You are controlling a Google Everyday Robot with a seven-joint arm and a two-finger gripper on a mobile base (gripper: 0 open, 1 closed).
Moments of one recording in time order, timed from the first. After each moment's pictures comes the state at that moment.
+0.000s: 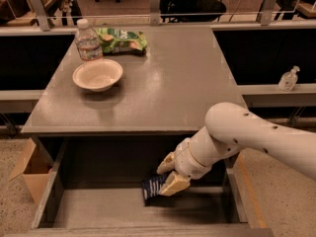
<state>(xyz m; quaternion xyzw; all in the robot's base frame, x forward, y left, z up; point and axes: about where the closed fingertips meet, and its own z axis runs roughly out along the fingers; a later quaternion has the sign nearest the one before) 0.428 -0.023 0.673 -0.70 0.65 0.21 0.20</state>
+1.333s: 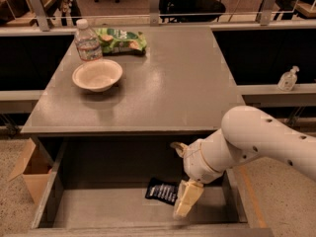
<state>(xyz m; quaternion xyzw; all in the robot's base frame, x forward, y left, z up) 0.420 -0.041 0.694 -0.67 0.68 0.20 0.23</state>
